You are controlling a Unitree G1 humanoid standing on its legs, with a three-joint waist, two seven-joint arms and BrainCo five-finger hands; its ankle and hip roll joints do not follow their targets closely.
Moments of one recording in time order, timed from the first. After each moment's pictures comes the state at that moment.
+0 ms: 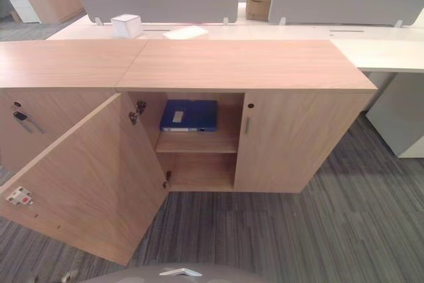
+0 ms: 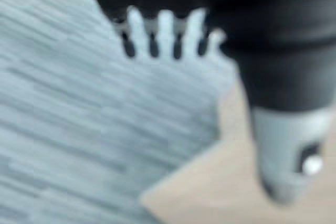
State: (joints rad) left arm 0.45 0.25 0.28 0.77 -0.11 0.03 0.19; right arm 0.11 -0.24 -0.20 1.41 0.53 0.11 0.03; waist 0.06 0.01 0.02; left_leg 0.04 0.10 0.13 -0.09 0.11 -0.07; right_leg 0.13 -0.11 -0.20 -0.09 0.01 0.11
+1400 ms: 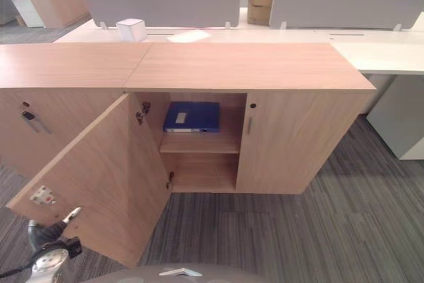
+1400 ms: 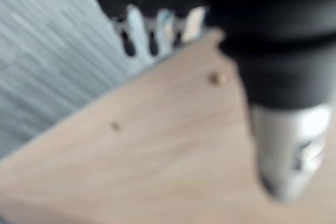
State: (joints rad) left arm 0.37 0.30 0.16 0.30 -0.34 0.03 0.22; right arm 0.19 -0.23 -0.19 1.38 0.53 0.09 0.04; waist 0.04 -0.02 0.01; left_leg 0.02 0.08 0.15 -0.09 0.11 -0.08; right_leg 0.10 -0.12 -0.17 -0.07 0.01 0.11
